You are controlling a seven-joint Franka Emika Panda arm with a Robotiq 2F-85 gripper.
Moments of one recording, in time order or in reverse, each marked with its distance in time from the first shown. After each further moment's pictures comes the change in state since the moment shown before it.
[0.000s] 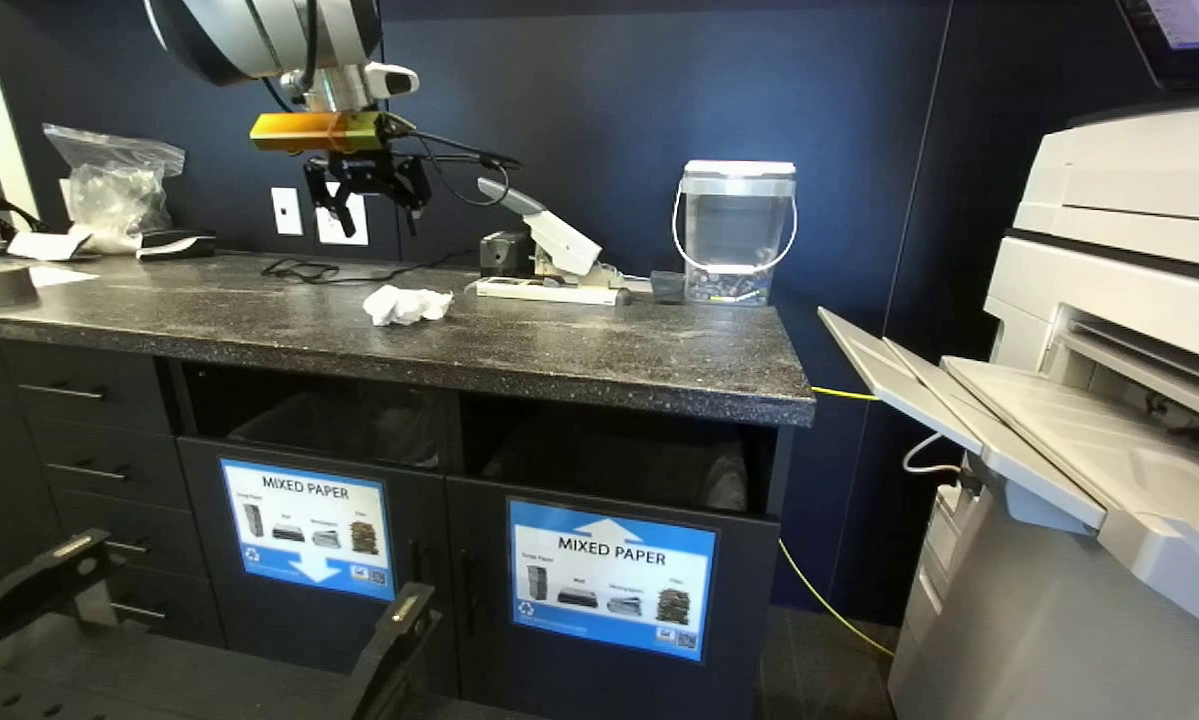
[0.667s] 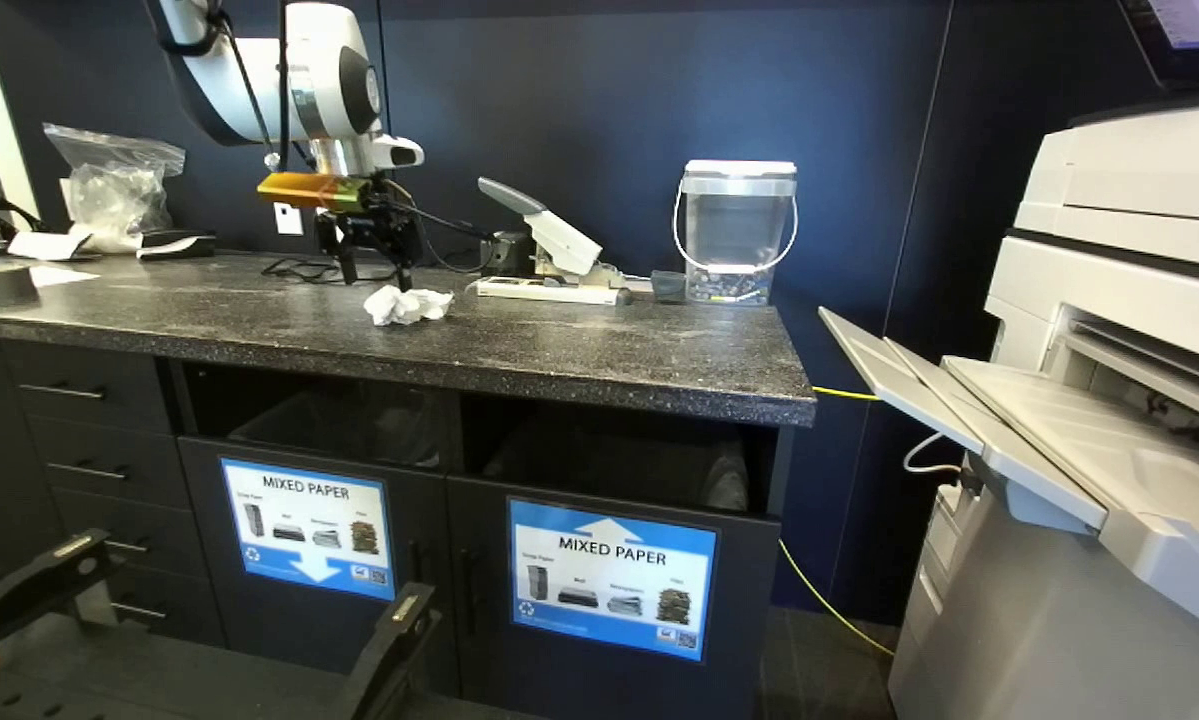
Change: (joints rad) arm 0.208 0.242 -0.189 0.241 0.295 -0.074 0.000
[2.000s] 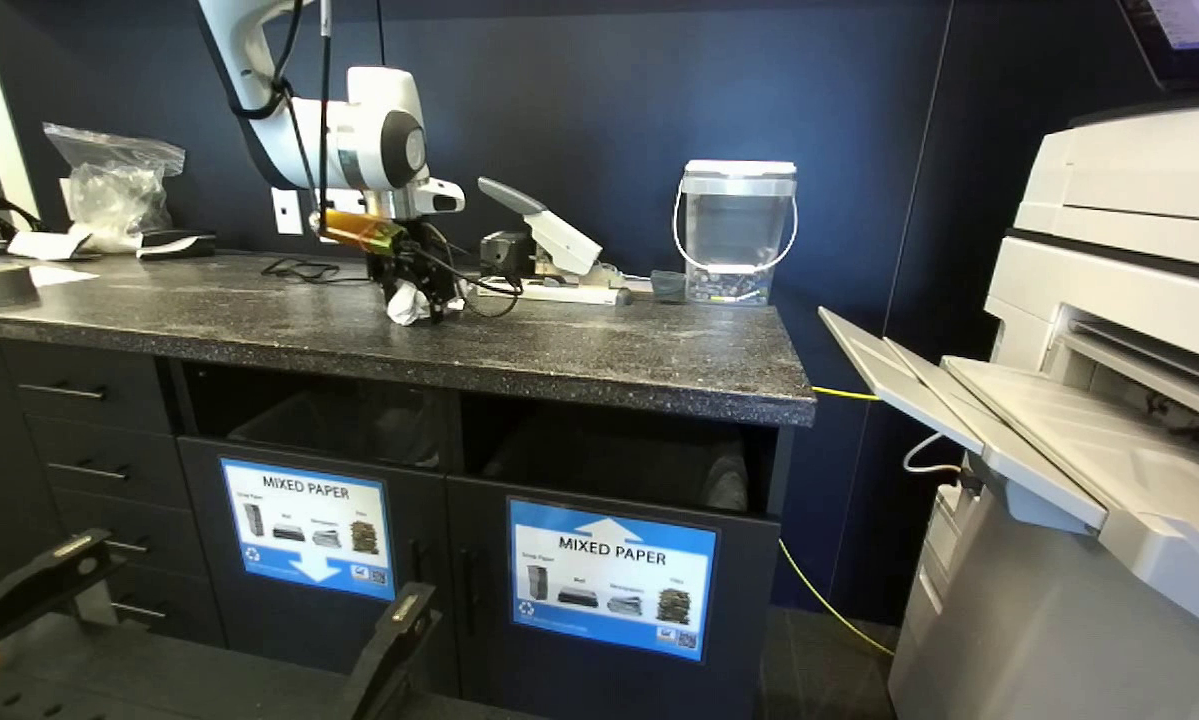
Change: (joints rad) arm 0.001 0.200 -0.067 0.209 0.172 0.000 0.006
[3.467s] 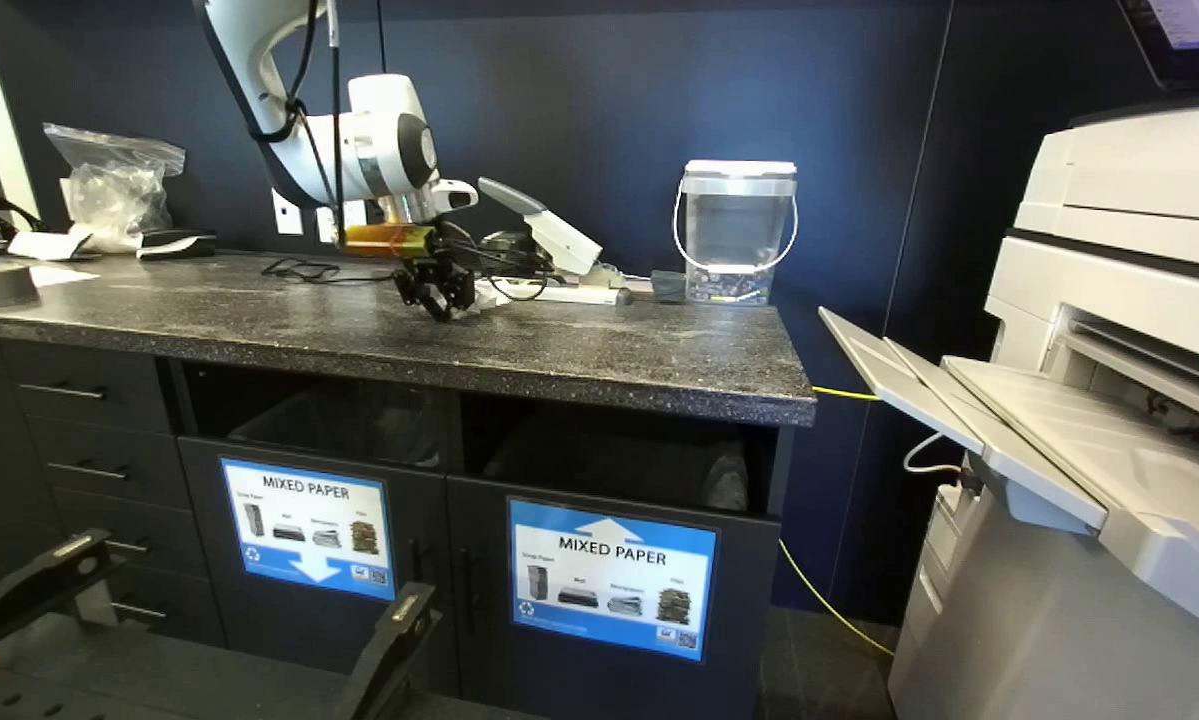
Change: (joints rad) arm 0.054 0.038 -0.106 0.053 -0.109 -0.020 -0.060
